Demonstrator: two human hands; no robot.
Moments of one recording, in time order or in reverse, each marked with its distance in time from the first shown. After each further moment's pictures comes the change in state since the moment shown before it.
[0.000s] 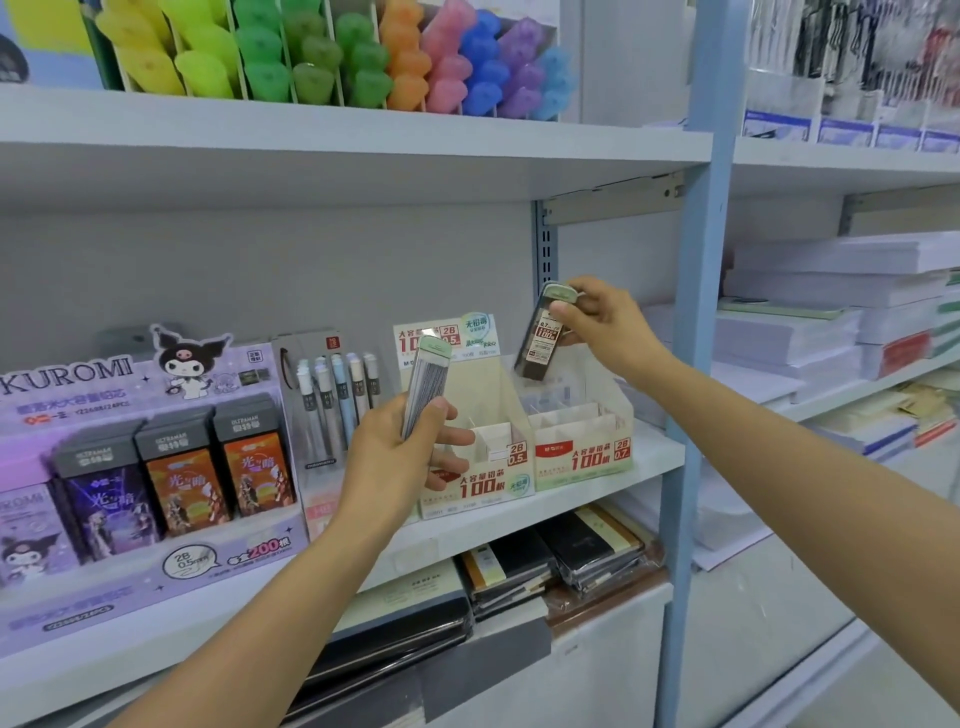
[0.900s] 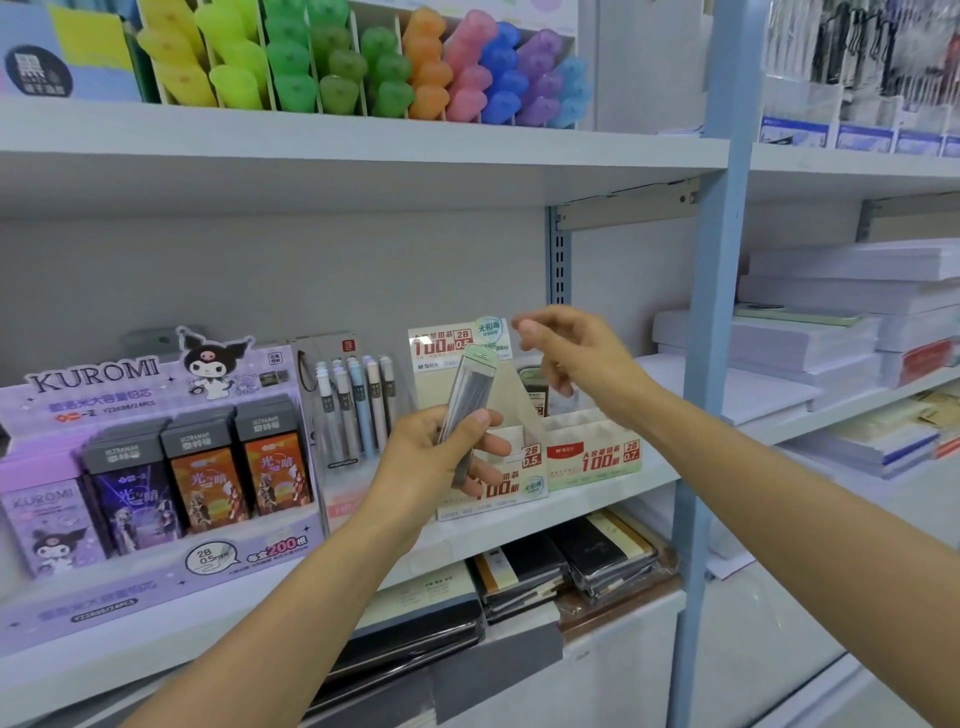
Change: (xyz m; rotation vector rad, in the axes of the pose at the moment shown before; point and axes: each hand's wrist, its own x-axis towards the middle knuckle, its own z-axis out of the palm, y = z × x) left_hand -0.002 0.005 0.005 -0.151 -0.183 -0.051; right_hand -0.031 -0.034 0.036 0.106 -0.141 0.060
